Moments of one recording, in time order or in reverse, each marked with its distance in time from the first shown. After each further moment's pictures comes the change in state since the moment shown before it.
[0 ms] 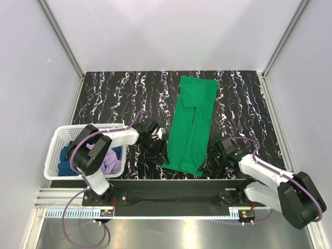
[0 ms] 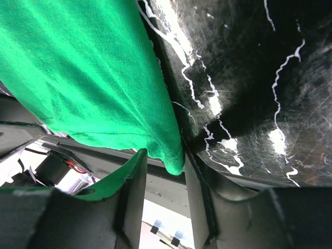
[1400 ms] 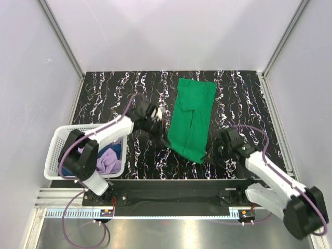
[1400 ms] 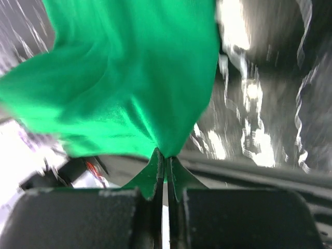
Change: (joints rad) left arm 0.046 -0.112 0.177 -0.082 -0.029 -0.035; right arm -0.050 -0.150 0.153 -0.152 0.056 -0.090
